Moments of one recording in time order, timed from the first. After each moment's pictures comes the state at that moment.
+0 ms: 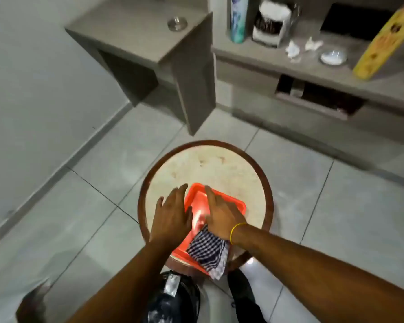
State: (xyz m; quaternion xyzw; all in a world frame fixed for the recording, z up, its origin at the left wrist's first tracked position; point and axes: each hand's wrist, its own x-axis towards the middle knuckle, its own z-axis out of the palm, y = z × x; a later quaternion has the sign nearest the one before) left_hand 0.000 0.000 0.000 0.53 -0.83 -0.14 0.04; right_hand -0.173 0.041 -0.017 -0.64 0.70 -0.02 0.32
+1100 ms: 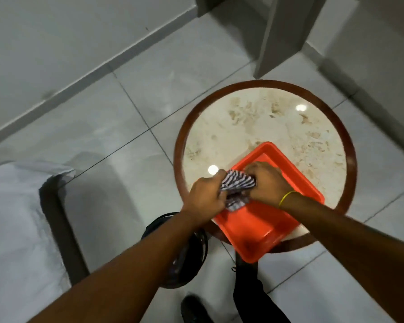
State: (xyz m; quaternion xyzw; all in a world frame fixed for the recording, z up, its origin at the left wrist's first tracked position) left_hand 0.069 0.025 -0.149 0.61 -0.71 -0.34 0.14; right_hand -0.125 -0.020 -0.133 -0.70 0.60 0.08 0.38
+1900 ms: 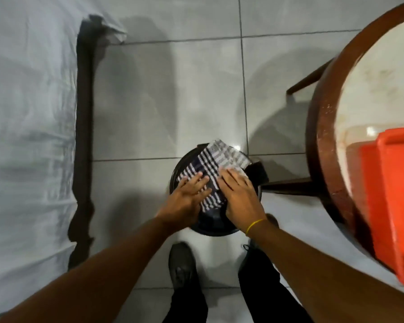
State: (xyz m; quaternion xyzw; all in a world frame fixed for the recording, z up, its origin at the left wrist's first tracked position) left_hand 0.292 0.336 -0.440 0.67 -0.67 -0.30 0.10; right_hand 0.114 0.209 -0.429 -0.90 0.30 0.18 0.25
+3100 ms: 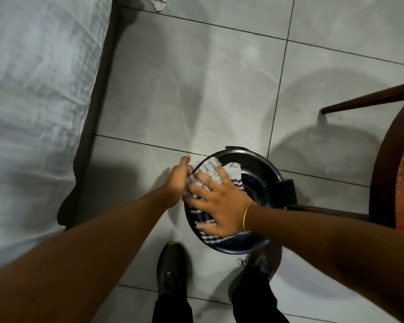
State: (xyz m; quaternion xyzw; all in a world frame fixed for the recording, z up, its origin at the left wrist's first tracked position) left_hand 0.359 0.320 -0.519 0.70 0.12 -0.56 0.42; right_hand 0.198 0.221 -0.506 -0.98 -0.11 0.10 0.12
